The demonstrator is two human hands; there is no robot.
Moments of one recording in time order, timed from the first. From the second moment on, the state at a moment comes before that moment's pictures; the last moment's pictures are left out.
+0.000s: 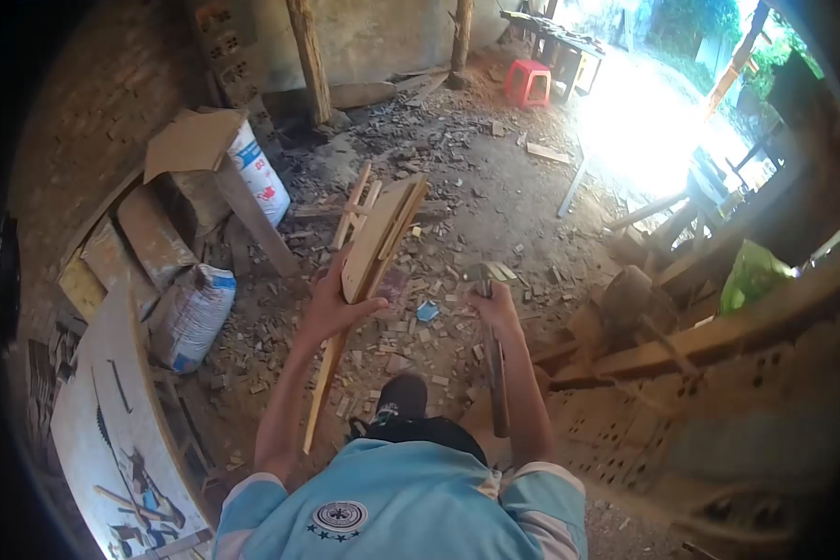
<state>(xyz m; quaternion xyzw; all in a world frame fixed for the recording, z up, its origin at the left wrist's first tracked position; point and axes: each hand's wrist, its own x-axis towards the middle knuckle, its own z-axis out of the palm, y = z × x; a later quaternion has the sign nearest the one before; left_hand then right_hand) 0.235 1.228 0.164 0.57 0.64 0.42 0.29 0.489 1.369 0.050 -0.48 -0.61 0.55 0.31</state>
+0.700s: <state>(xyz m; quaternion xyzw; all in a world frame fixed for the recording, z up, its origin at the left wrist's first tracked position) 0.239 1.985 0.011 0.55 0.73 0.13 0.39 0.801 1.823 -0.315 -0.72 -0.34 0.60 -0.09</state>
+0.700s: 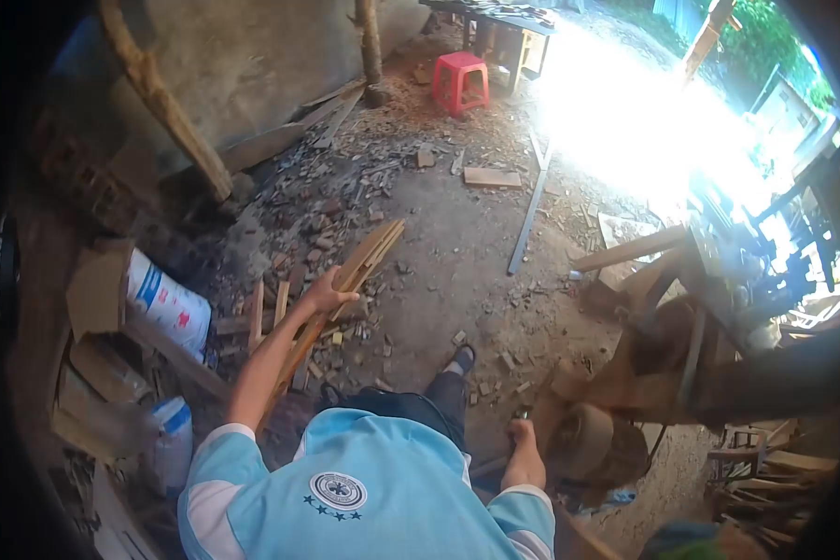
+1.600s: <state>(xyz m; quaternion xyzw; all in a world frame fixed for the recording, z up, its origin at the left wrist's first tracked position) 0.458 2.962 -0.021 0.52 0.46 0.22 0.69 0.909 2.665 -0.234 -0.80 -0.28 0.53 -0.05</state>
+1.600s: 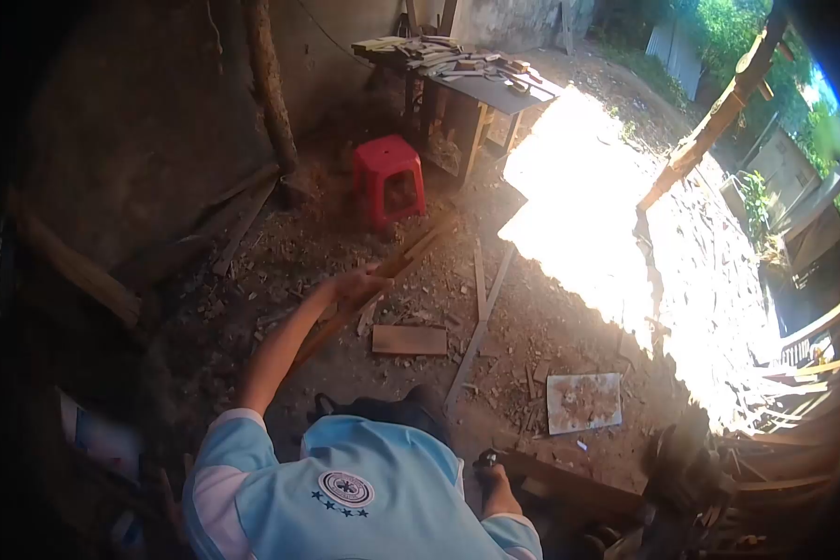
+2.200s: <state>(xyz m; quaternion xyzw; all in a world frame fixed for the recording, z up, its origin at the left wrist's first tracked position) 0.532 3.650 -0.067 0.69 0.62 0.21 0.29 0.974 3.335 -0.301 -0.76 -0.43 0.44 0.20</state>
